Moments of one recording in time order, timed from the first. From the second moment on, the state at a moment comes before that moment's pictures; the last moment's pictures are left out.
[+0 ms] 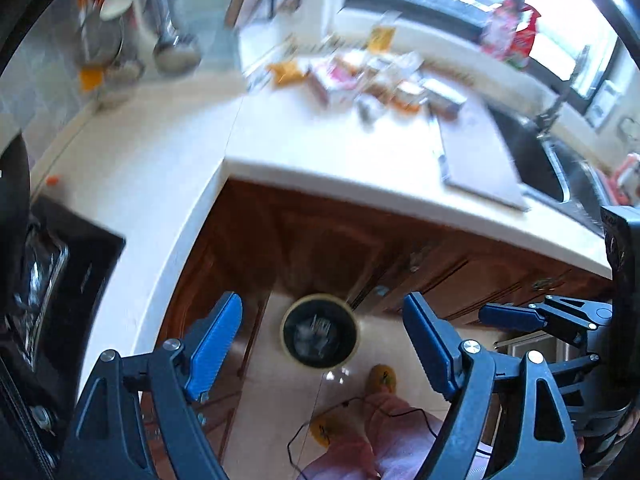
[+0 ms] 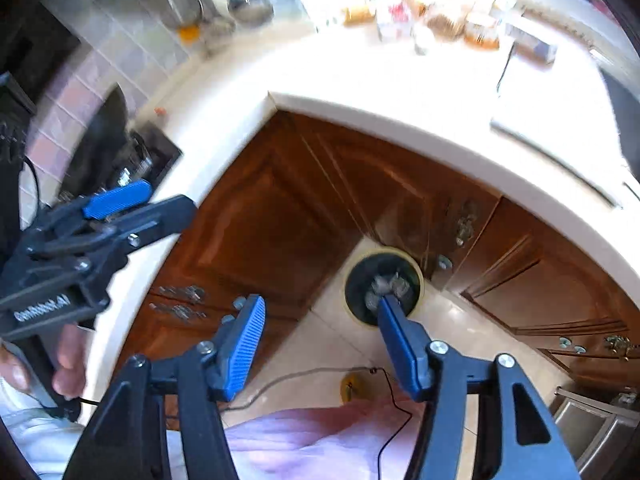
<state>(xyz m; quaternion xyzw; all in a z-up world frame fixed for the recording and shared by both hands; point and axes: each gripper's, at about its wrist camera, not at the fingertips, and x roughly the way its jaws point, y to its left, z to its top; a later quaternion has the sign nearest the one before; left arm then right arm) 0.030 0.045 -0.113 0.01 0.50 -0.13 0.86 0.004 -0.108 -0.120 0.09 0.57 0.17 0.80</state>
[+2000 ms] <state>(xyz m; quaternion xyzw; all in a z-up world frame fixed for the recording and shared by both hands) 0.330 -0.186 -0.130 -0.05 0.54 -0.06 0.84 0.331 -0.343 -0.165 -0.05 0.54 0.18 0.82</state>
